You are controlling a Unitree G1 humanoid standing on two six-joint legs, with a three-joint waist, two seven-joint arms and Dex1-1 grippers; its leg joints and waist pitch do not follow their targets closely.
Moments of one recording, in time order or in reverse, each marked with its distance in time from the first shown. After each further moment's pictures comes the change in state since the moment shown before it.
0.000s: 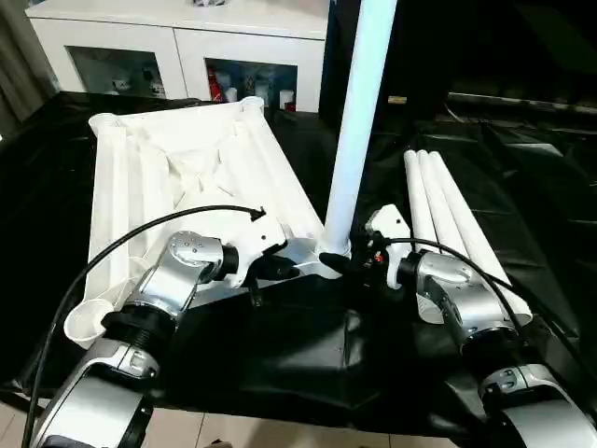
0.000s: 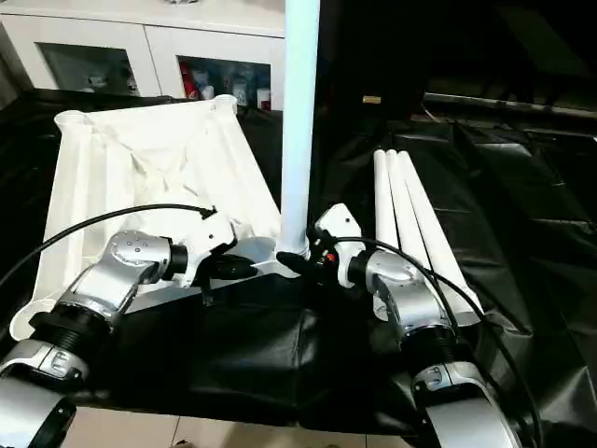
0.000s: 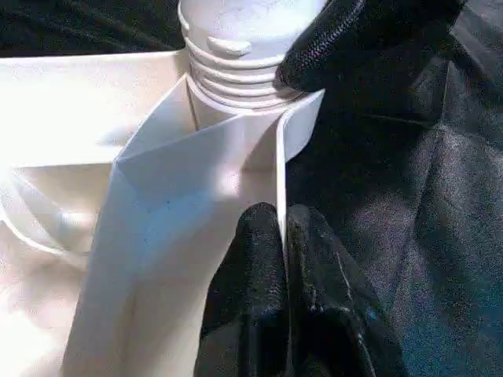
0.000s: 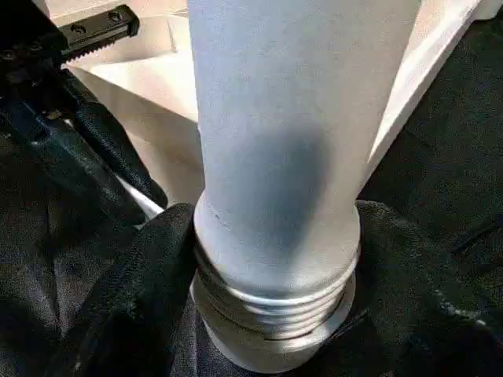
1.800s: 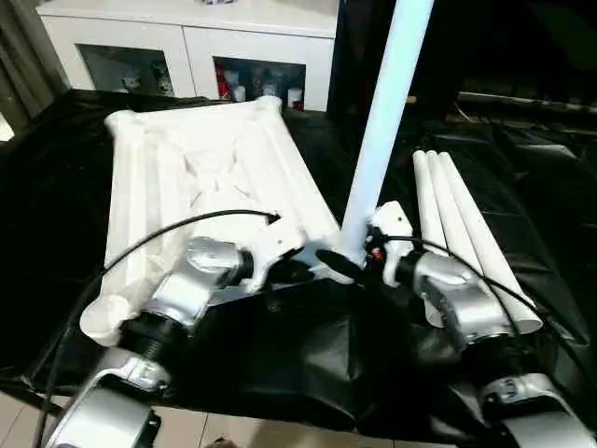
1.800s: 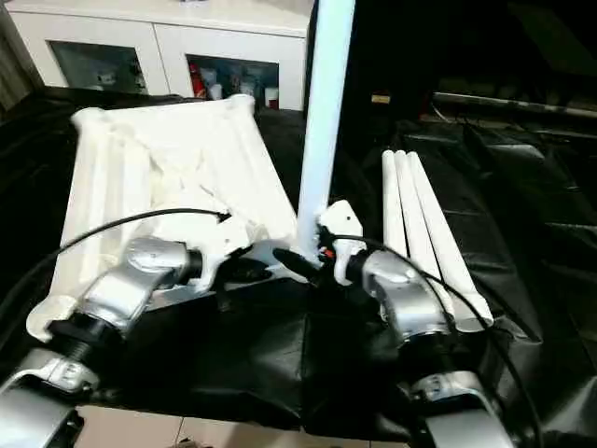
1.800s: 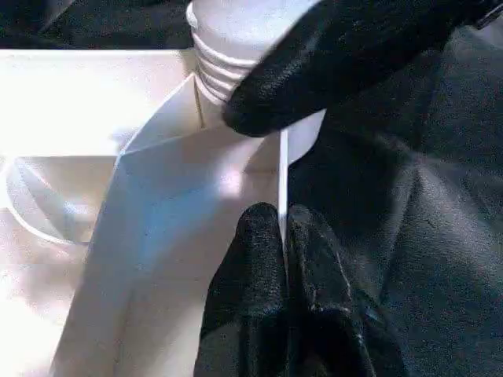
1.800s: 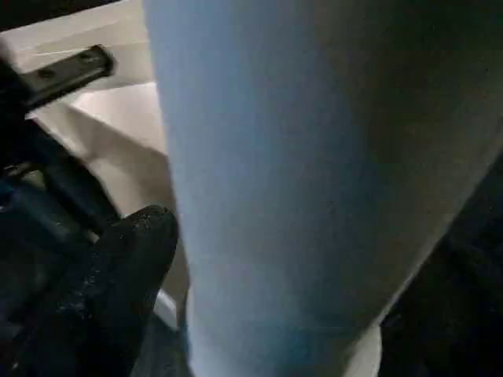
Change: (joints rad) left arm 0.036 -0.037 -0.035 -0.104 -0.006 0.077 0.044; right arm 0.040 -0.010 -0.008 -0.114 0.013 0.072 -0.059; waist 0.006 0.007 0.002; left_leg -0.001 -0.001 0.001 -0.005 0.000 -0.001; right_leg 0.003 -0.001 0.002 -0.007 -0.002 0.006
